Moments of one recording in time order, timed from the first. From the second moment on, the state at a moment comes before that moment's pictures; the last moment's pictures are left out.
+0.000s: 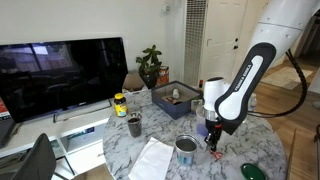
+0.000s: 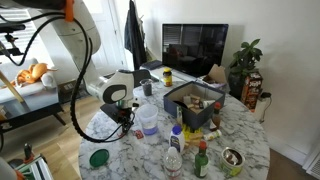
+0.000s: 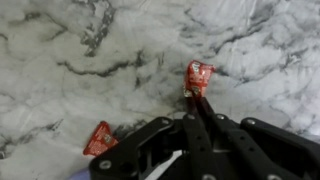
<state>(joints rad) 0.07 0.47 0.16 -2.44 0.12 2.77 0.09</state>
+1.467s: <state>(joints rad) 0.00 -0.13 0.09 -2.58 -0.35 2.73 0.47</state>
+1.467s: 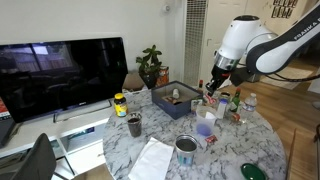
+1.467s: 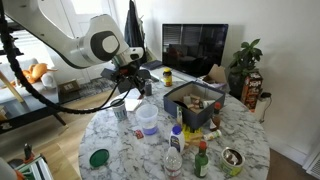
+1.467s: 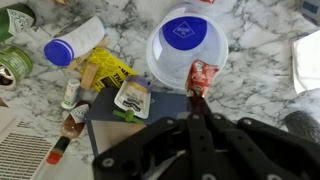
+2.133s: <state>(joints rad) 0.00 0.01 0.10 -2.55 -0.36 2.75 0.52</state>
